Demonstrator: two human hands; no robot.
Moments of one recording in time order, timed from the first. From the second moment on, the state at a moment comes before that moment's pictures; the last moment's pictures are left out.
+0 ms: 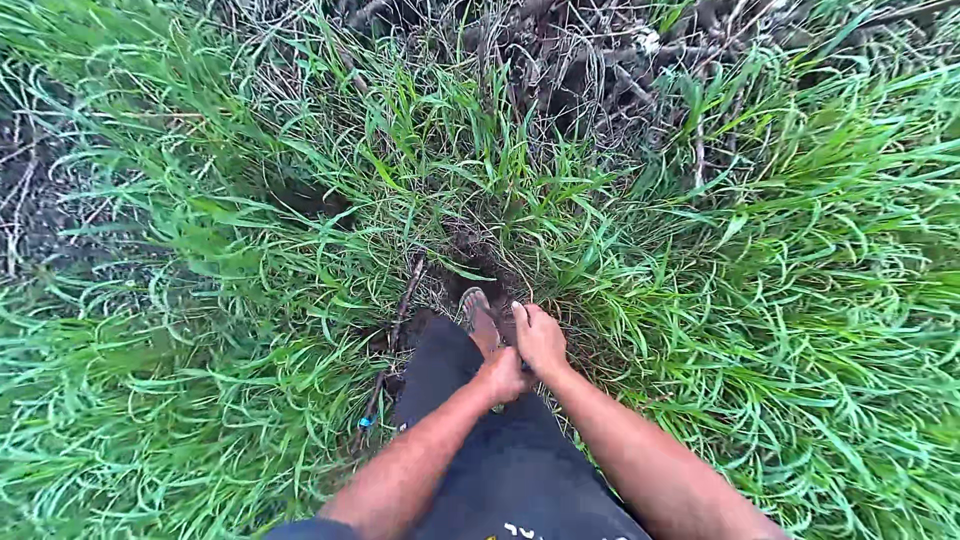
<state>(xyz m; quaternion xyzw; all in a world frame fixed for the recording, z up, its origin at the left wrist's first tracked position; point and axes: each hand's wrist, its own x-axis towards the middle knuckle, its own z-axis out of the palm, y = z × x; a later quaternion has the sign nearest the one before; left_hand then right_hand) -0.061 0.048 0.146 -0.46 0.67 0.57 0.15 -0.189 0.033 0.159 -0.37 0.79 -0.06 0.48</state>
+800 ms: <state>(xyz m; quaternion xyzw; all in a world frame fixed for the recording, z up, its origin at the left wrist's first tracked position) -0.194 0.149 0.042 -0.45 0.65 0.58 0.18 -0.309 0.133 0.035 -0.37 0.83 0.01 0.41</state>
